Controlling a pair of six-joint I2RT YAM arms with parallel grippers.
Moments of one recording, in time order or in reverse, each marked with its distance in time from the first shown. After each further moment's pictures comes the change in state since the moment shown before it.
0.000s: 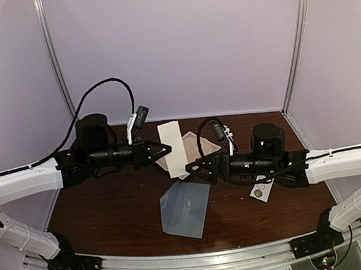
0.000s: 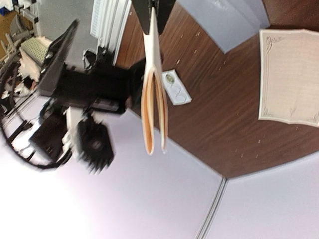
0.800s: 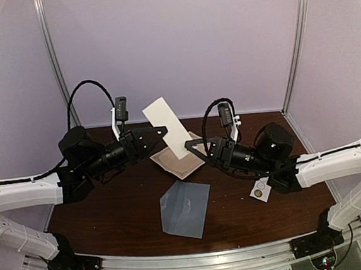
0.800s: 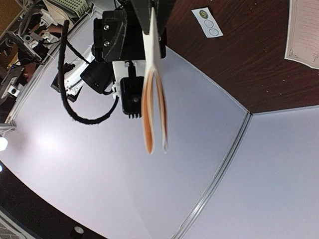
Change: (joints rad) left arm -0.099 -0.068 -0.173 0.604 -0.190 -0.250; right arm 0.025 0.092 -0.037 0.536 0.005 0.187
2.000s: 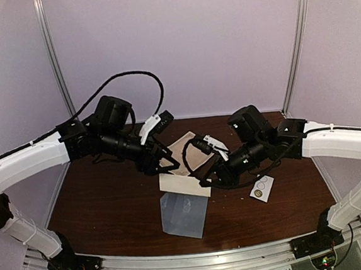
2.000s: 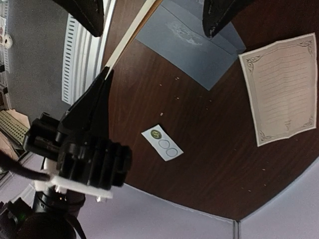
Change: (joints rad) left arm 0.056 0.196 0.531 -1.194 0.160 0.661; right arm -0.053 0.009 0.410 -1.402 -0.151 -0.661
